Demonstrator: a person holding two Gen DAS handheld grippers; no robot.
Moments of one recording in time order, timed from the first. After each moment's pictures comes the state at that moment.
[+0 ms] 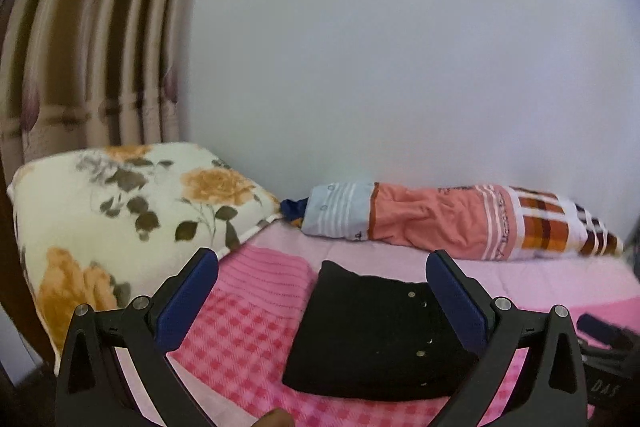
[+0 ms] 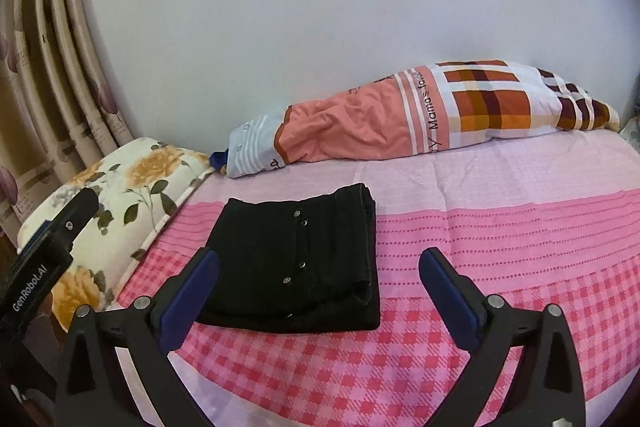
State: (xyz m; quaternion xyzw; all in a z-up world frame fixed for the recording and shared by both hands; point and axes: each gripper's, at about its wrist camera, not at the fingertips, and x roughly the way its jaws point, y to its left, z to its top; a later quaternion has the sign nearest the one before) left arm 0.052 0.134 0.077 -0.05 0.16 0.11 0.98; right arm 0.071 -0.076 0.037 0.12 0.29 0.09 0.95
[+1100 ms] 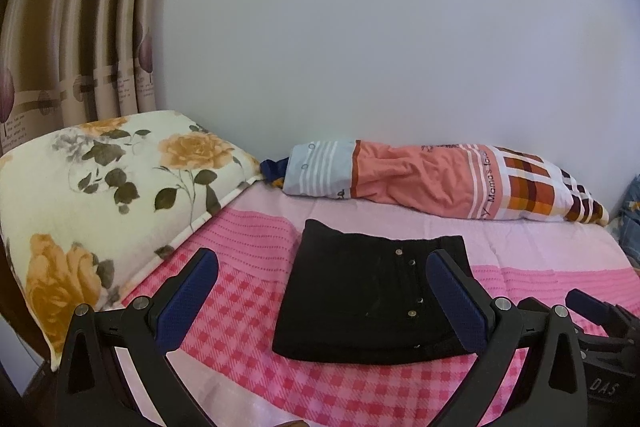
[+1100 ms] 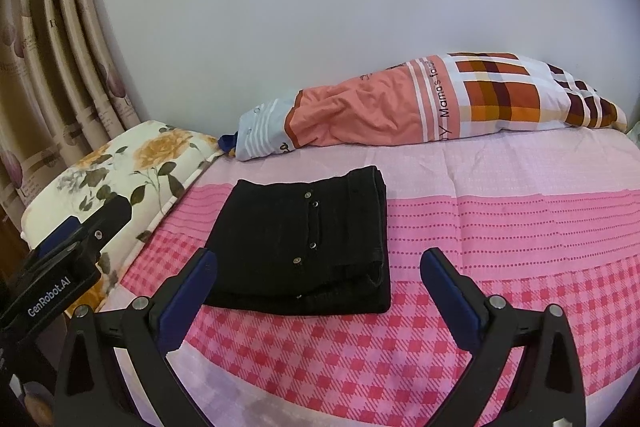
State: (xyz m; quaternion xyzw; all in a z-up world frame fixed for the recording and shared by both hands) left arm 0.062 0.133 0.060 -0.04 0.23 0.06 0.97; right arm 0.065 -0.064 0.031 0.10 0.31 0.10 0.94
